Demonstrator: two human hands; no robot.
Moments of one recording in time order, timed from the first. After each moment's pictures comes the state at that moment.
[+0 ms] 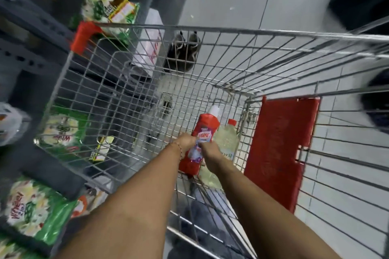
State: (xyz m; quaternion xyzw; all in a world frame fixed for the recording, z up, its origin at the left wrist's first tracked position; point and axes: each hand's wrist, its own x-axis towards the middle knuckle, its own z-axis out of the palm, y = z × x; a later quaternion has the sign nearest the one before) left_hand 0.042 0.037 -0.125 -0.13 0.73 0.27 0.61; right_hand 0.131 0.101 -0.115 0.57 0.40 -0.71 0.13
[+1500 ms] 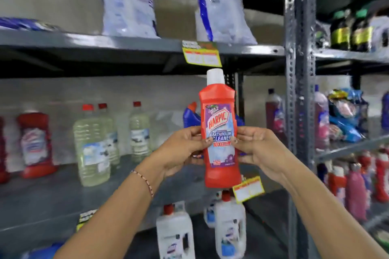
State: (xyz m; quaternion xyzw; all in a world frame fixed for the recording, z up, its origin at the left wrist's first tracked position) left_hand 0.100 -0.345 0.655 0.12 0.75 0.65 -0.09; right_hand 0.044 -0.150 0.640 -0.30 0.64 -0.71 0.03
